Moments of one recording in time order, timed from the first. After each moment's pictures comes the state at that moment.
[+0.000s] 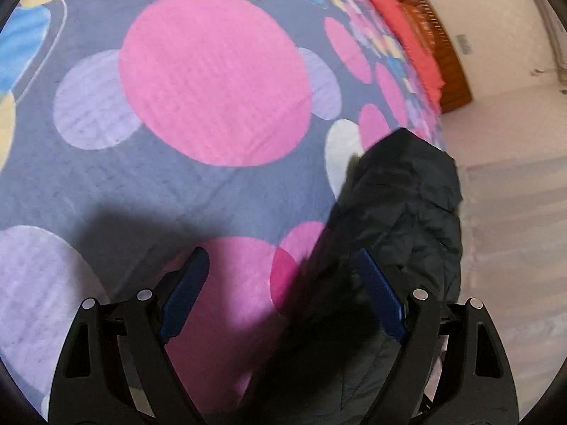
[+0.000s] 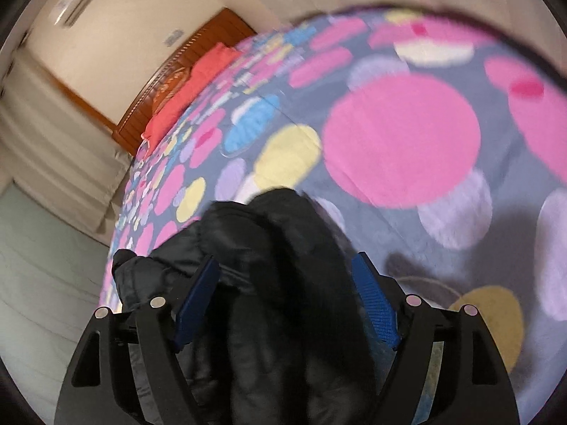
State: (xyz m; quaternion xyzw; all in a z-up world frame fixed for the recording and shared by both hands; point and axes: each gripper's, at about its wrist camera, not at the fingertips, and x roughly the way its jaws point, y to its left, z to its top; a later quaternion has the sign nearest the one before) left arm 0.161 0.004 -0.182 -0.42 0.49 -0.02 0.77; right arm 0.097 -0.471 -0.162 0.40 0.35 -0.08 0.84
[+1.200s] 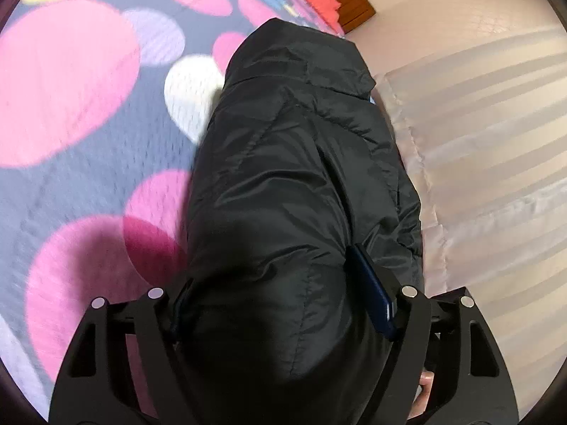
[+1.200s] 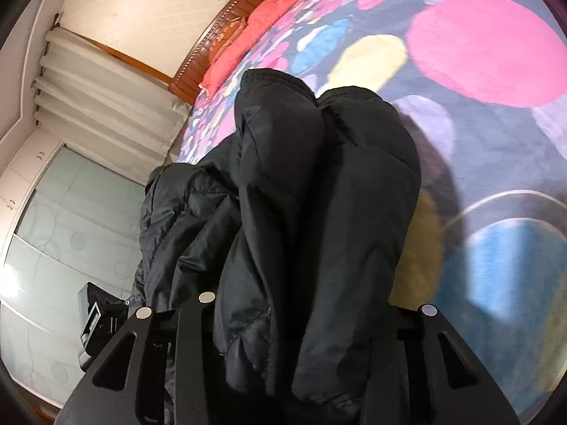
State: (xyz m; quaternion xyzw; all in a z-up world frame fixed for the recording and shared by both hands) left arm 0.181 -0.084 -0.154 -0.32 0.49 -0.23 0.78; right arm 0.124 -0.392 -0.189 0.41 0.38 0.09 0.82
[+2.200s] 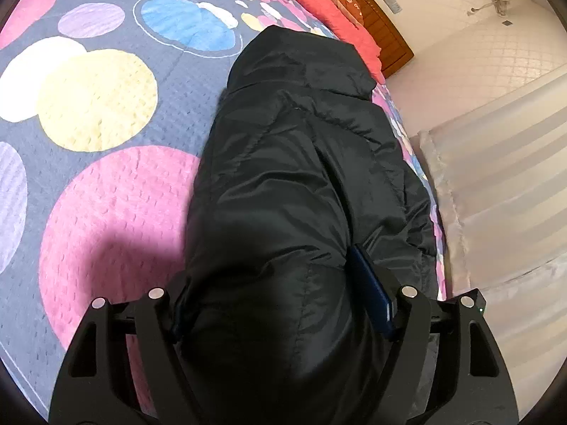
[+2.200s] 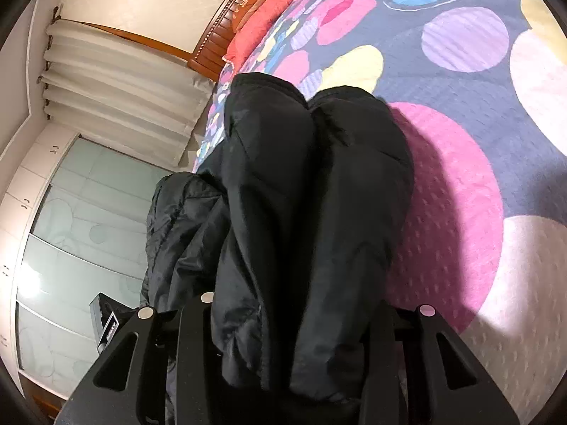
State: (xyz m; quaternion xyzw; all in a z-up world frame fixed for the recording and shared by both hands) left arm 0.288 0.047 -0.155 -0.32 0.47 -0.15 0.81; right arm 0.274 -0.306 -0.198 0.44 0.40 0.15 0.79
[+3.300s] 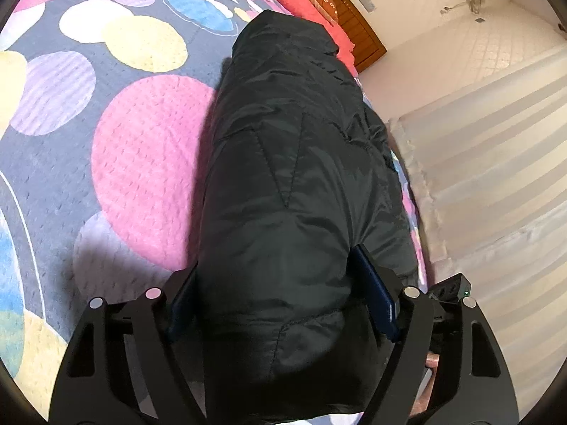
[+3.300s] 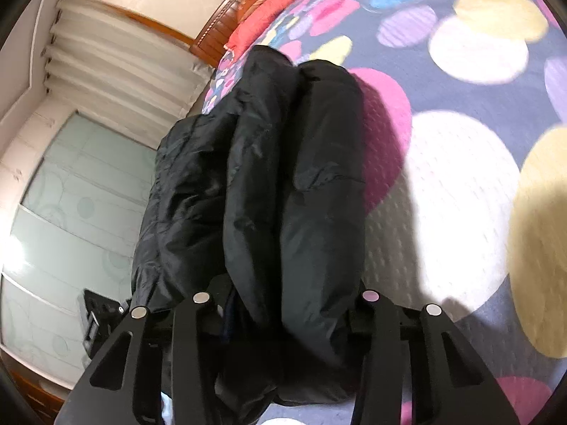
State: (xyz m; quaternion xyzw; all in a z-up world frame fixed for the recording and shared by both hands) left arm 0.181 0.069 -0.163 -0.33 0.45 -0.20 0.81; right arm 0.166 -0.303 -0.198 0.41 0.42 0.15 0.80
